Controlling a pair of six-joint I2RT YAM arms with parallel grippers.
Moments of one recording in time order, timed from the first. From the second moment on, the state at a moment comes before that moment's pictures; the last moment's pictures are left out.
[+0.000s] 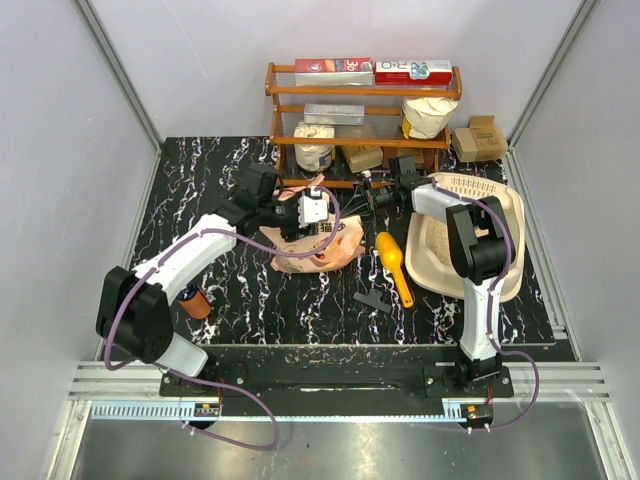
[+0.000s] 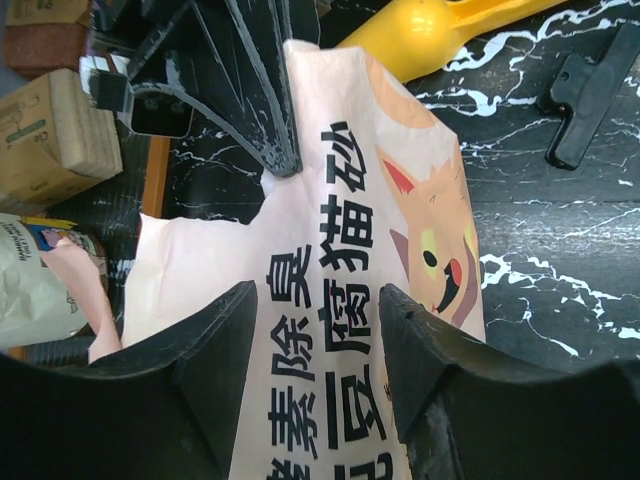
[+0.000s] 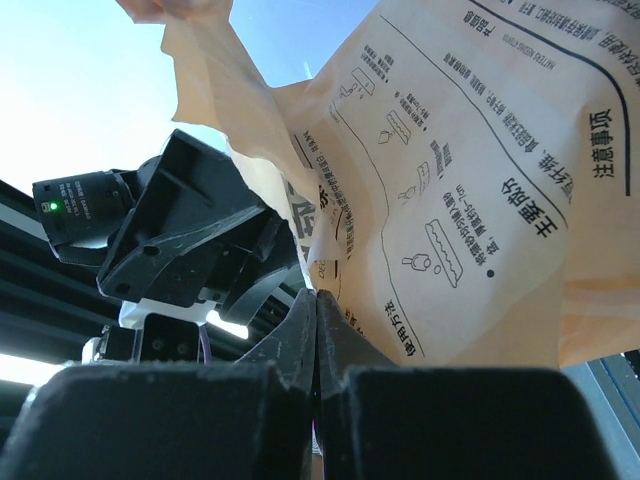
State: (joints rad) left arm -0.48 1.47 1.16 -0.37 0.67 0.90; right arm 0.29 2.13 1.46 -0.14 -1.42 1.14
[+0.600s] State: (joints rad) left arm -0.48 1.60 1.25 -0.44 0.64 0.90; right arm 0.25 2.12 1.49 -0.18 -1.38 1.02
